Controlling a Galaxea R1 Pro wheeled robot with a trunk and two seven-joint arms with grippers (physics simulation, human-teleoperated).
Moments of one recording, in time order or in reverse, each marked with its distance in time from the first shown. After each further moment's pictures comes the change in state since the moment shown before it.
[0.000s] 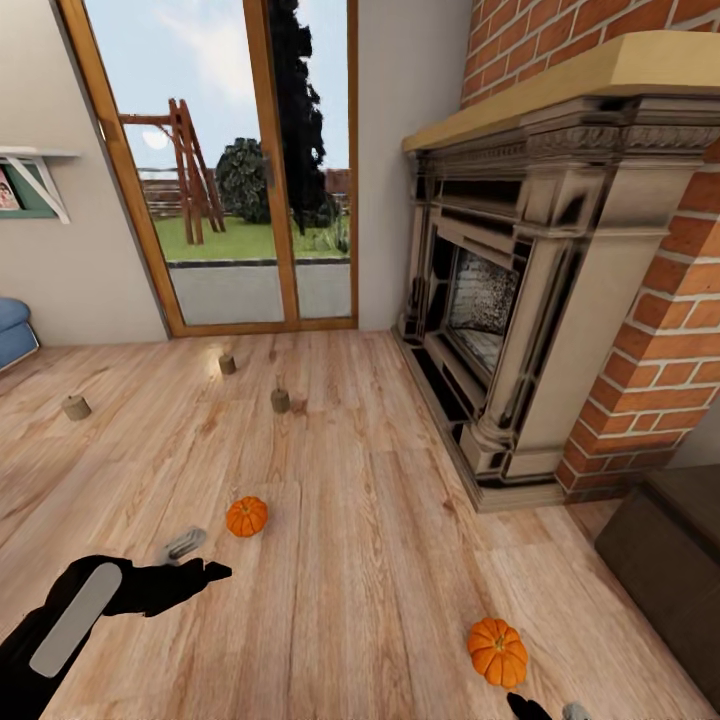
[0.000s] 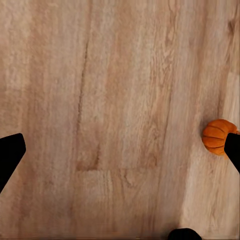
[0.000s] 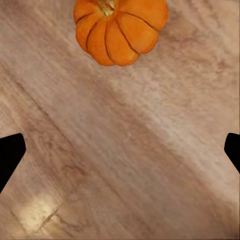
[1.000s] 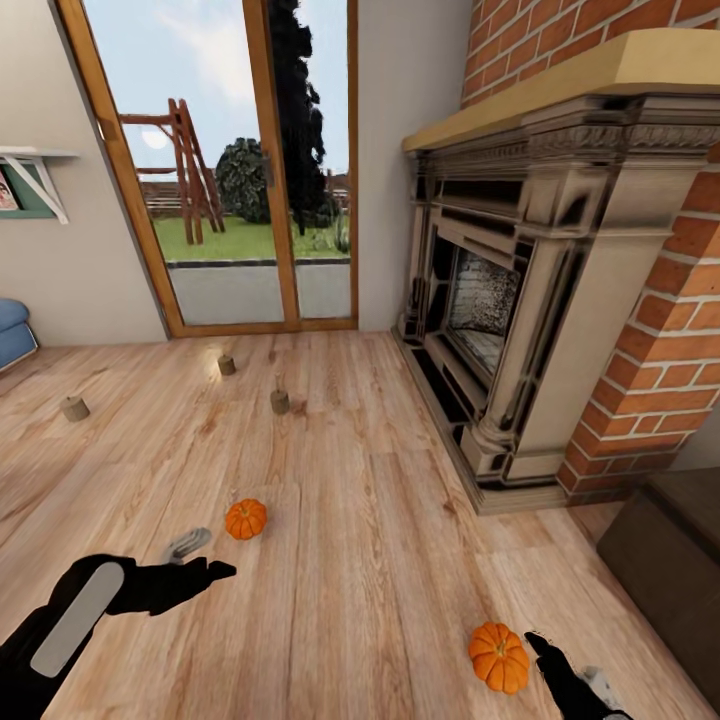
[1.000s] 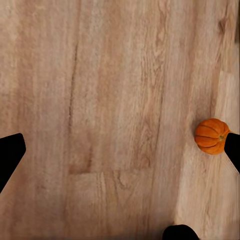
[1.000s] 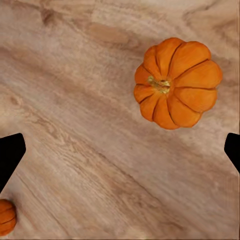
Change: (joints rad) left arm 0.000 0.003 -0.020 -0.014 0.026 0.000 -0.002; right arm -0.041 -0.080 0.006 -0.065 -0.416 0.077 0.097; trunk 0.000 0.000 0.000
